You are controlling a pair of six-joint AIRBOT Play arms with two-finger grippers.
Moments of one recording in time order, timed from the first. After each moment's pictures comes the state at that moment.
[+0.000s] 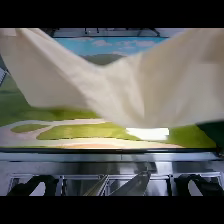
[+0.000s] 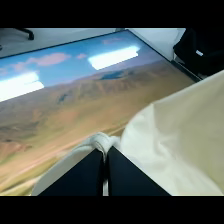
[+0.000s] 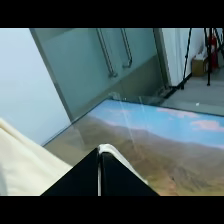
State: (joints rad) left arm 0.13 -0.89 1.63 -2.46 1.35 1.96; right arm -0.18 -0.68 1.27 -0.38 1.06 1.01
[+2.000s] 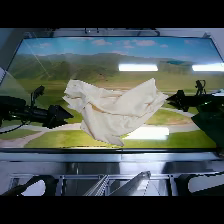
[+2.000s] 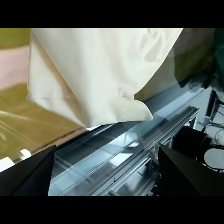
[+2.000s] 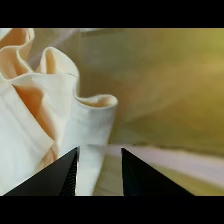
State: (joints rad) left arm 0.28 -1.24 0.78 -2.45 1.43 2.04; right arm -0.38 -1.72 1.05 -0.53 1.01 1.06
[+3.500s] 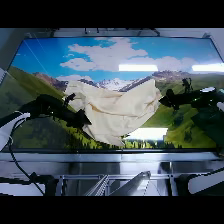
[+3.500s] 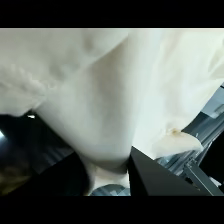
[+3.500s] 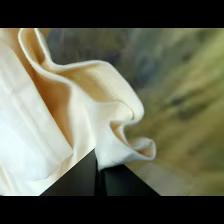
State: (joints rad) left arm -0.03 -1.63 0.88 -2.37 1.22 1.98; right arm -0.30 -1.77 1.13 -0.54 1.07 1.11
